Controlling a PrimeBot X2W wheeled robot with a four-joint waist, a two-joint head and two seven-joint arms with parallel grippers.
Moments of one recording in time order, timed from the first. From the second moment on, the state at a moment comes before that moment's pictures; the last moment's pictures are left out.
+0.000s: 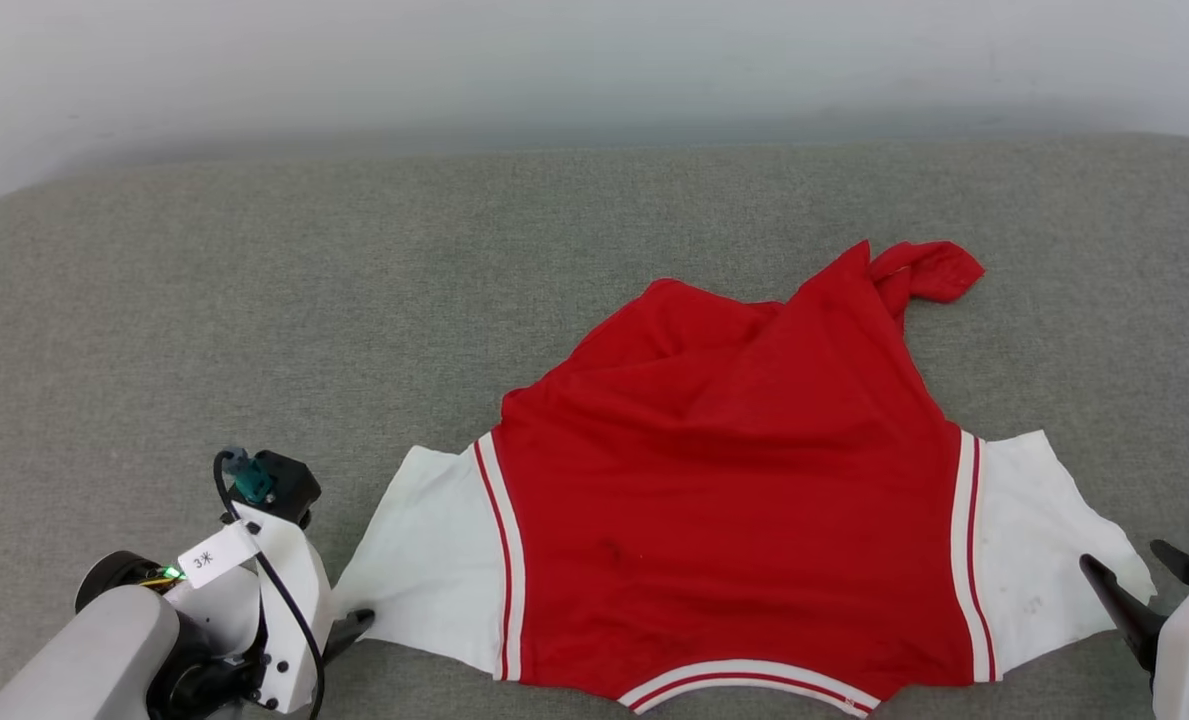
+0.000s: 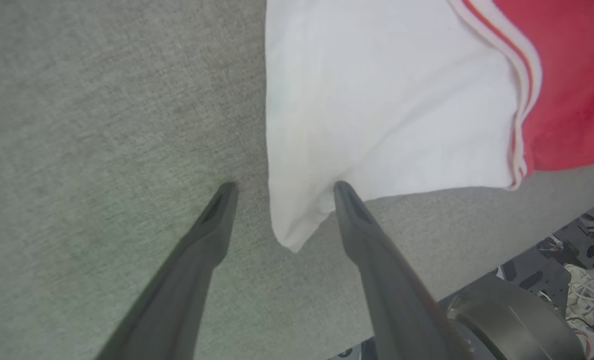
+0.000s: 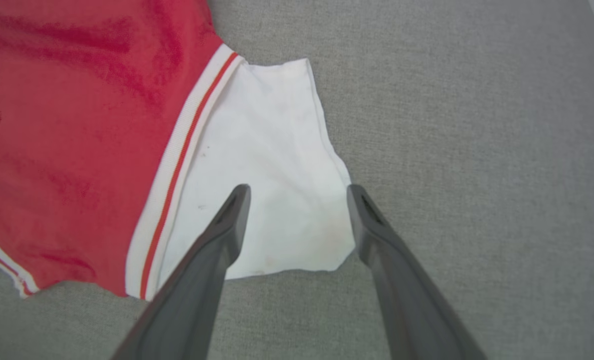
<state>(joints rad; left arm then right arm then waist) -0.35 0.66 -0.59 0.22 -0.81 -0.13 0.71 -0.01 -0.54 0.05 0.11 0.50 0.13 0.39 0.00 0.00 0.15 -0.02</state>
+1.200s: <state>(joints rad) -0.43 0.77 -0.69 0.09 -0.75 -0.03 0.34 -0.09 -0.72 0.13 0.07 0.64 0.13 0.72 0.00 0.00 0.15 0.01</state>
